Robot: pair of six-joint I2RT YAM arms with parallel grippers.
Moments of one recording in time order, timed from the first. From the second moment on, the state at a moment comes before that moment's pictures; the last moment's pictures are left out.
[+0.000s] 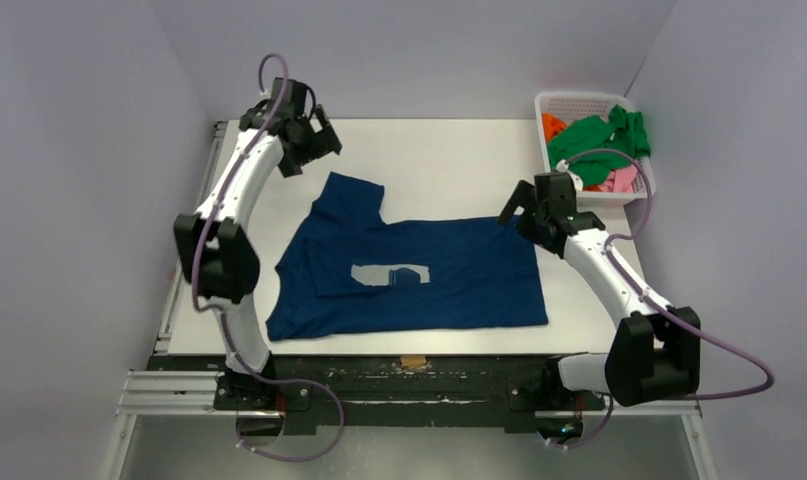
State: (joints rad) left arm -0.18 1.78 1.78 -0.92 -0.09 -0.67; right arm 0.17 1.28 0.94 -0.50 0.17 0.65
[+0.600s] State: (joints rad) left arm -0.11 2.46 2.19 -0.71 0.21 -0.55; right arm 0.16 1.45 0.98 -0.46 0.14 0.60
